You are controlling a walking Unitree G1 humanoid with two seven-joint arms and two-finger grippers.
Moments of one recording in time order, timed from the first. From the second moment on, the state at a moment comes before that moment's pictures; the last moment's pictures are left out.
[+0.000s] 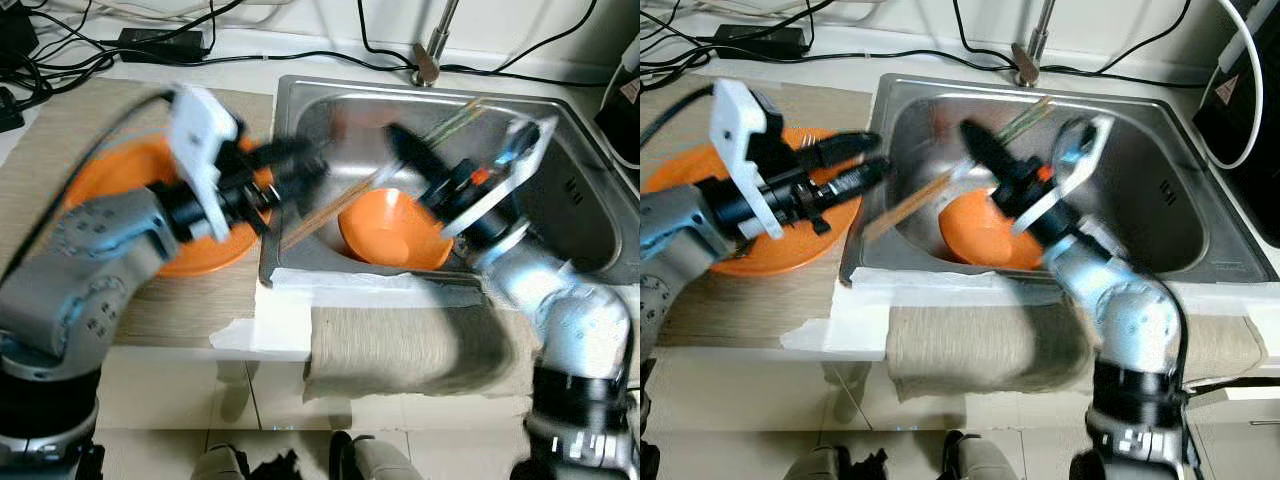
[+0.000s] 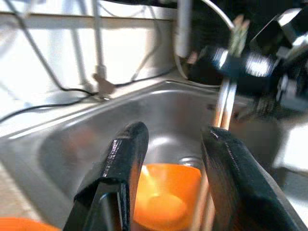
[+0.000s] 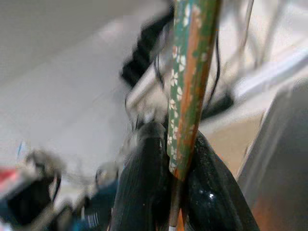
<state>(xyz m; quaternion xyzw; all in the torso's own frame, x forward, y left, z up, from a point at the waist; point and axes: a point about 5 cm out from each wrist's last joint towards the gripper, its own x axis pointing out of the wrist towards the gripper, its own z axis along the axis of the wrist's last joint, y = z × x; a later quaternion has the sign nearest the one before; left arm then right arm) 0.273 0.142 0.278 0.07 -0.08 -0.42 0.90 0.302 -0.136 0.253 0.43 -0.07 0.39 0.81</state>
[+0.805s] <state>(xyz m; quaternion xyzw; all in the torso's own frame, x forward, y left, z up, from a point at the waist) 0.269 0.128 0.241 0.13 -0.01 -0.45 0.88 0.369 -0.150 0.192 -0.24 0.04 0.25 0.94</state>
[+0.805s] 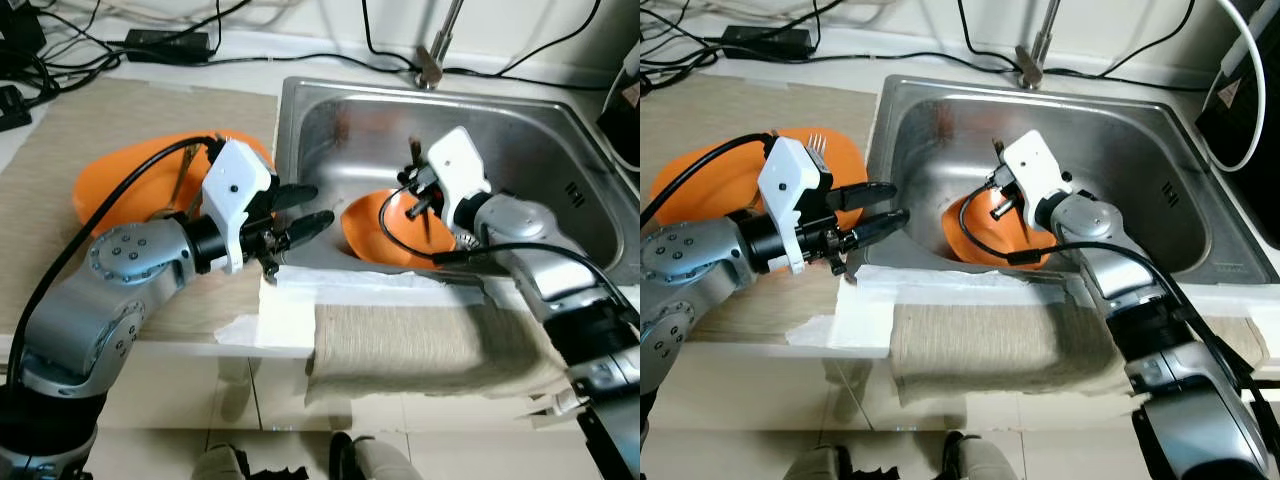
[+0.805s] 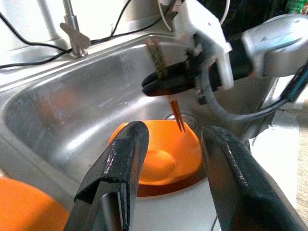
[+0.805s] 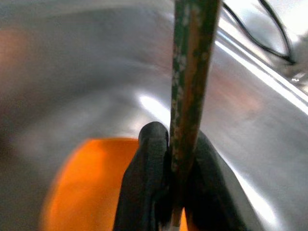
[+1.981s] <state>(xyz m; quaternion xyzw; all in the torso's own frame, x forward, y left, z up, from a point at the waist) 0.279 0.132 0.249 0.12 -0.03 -0.39 0.91 0.392 -0.141 0.197 -0.17 -0.09 0.22 0.96</state>
